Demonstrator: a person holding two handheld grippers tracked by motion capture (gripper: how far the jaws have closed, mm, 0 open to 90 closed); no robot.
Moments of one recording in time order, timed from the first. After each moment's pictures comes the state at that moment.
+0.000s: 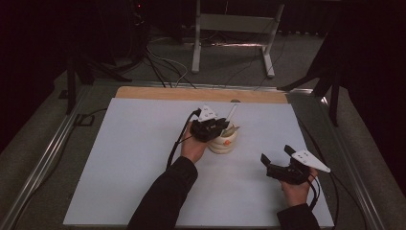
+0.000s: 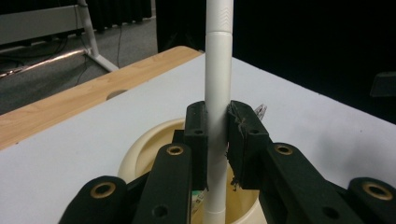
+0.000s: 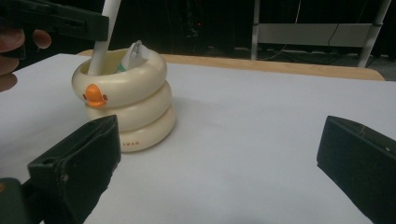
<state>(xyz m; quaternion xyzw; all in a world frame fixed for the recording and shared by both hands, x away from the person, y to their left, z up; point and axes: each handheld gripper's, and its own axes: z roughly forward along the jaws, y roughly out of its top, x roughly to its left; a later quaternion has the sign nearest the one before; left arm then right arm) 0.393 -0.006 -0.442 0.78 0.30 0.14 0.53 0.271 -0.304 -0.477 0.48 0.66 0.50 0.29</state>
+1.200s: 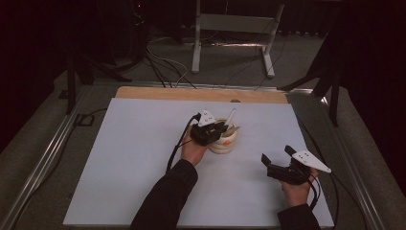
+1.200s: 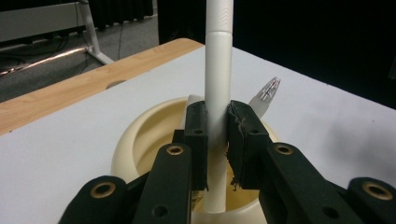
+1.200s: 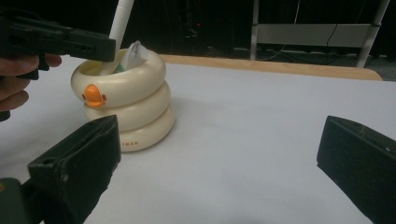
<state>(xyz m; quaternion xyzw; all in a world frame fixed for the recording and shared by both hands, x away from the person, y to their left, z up) 0.393 -0.005 -0.463 0.78 0.30 0.14 0.52 0.270 -0.305 -0.477 0.48 0.66 0.50 0.29</state>
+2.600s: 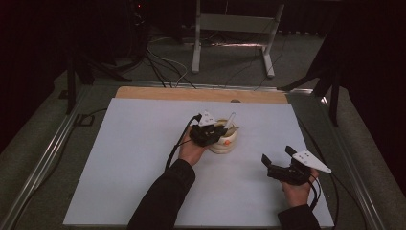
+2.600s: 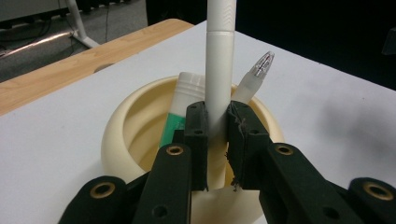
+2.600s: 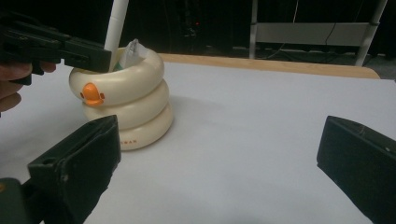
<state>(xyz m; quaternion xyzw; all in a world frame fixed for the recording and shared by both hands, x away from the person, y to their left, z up) 0.394 -0.003 -0.463 0.81 0.28 0.12 0.50 0.269 -0.306 -0.477 0.48 0.66 0.50 0.29</state>
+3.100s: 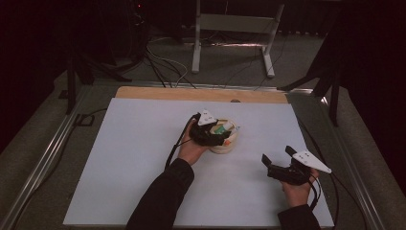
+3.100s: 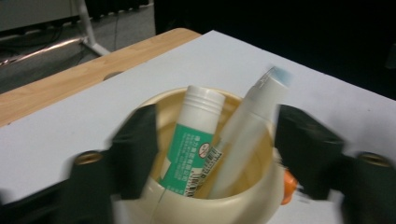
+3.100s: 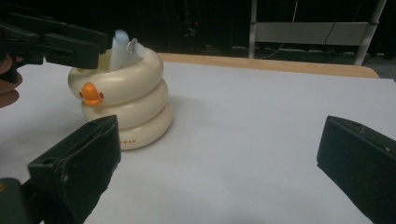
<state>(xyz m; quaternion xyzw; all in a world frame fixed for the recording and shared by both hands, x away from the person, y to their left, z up) 0.394 -0.003 -0.459 0.80 0.30 0.13 0.51 0.269 -0.306 -0.477 0.48 0.66 0.50 0.29</state>
